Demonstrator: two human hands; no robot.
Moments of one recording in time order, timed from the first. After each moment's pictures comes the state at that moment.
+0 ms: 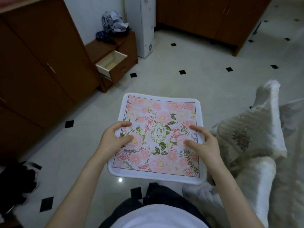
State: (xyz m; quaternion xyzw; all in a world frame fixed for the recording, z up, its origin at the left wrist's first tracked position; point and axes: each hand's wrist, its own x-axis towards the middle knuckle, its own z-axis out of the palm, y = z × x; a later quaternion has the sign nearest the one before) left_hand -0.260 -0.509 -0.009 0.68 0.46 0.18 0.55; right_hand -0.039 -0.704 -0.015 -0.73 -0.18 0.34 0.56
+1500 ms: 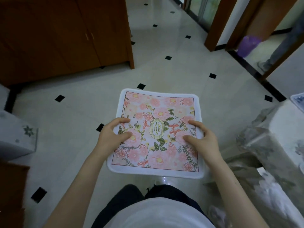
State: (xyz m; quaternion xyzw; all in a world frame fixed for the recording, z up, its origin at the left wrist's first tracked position) left_hand 0.677 -0.104 -0.005 0.82 0.13 -0.06 0.56; right_hand 0.669 -0.395 -0.006 -0.75 0.16 0.07 0.64
